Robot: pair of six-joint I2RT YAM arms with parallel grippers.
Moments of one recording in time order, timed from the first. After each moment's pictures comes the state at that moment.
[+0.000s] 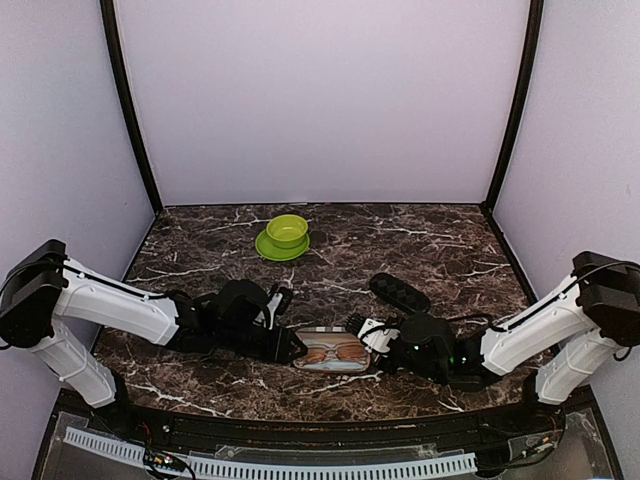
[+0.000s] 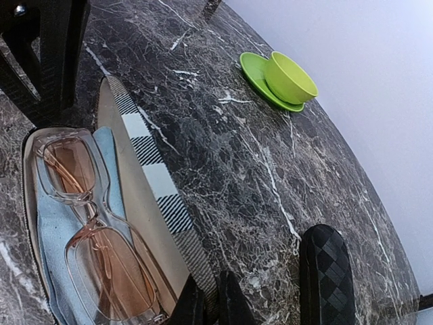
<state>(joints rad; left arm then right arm) -1.02 1.53 0.67 0.08 0.13 -0.74 1.22 1.52 0.43 0.63 0.45 -0.37</state>
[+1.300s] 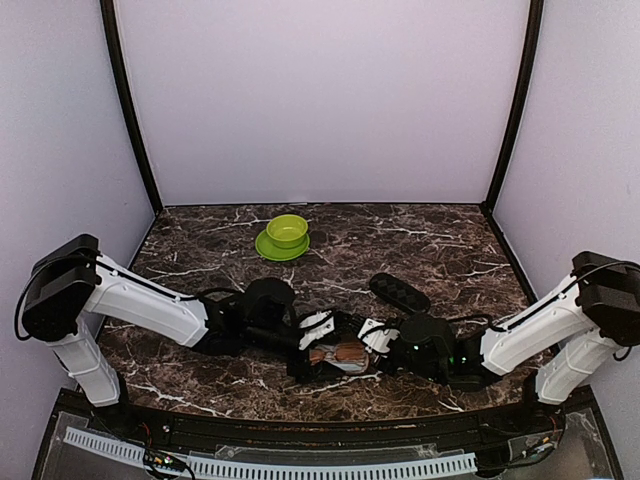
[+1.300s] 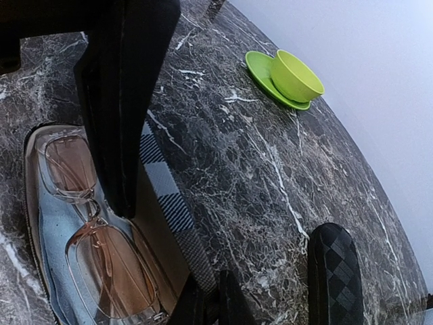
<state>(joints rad) -1.09 1.70 0.80 0.29 0.35 0.26 1.21 1.53 0.43 0.62 0.42 -0.35</state>
